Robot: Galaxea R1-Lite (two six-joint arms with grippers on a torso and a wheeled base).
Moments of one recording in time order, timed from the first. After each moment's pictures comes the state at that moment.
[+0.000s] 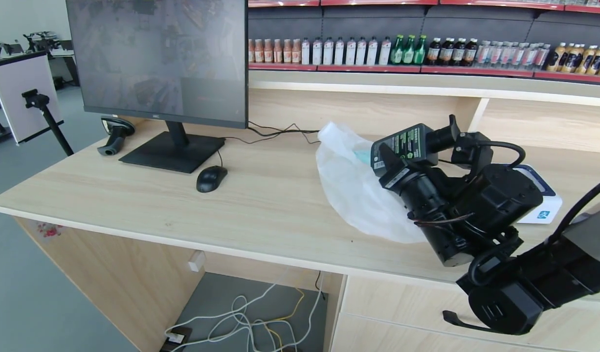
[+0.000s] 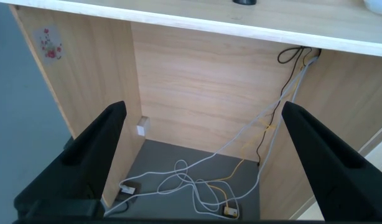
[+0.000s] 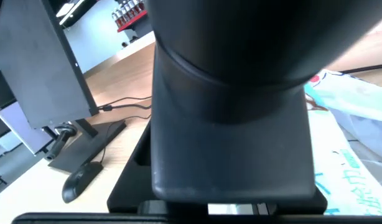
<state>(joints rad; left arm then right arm) 0.00 0.00 0.00 -0.01 0.00 0.01 0.55 1.97 -0.75 -1.57 -0.35 0.36</state>
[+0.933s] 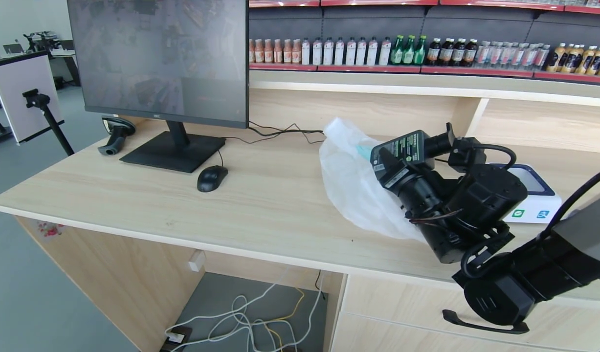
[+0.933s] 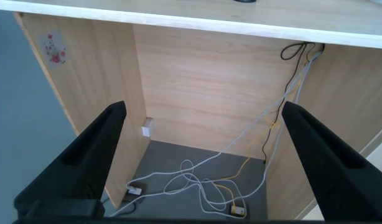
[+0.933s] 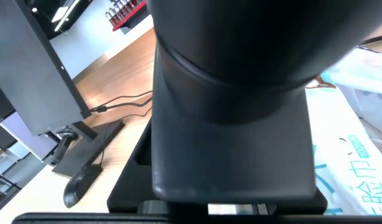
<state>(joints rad) 0.00 0.00 0.00 -0.01 0.00 0.05 0.51 2.00 -0.77 -1.51 -0.34 0.47</state>
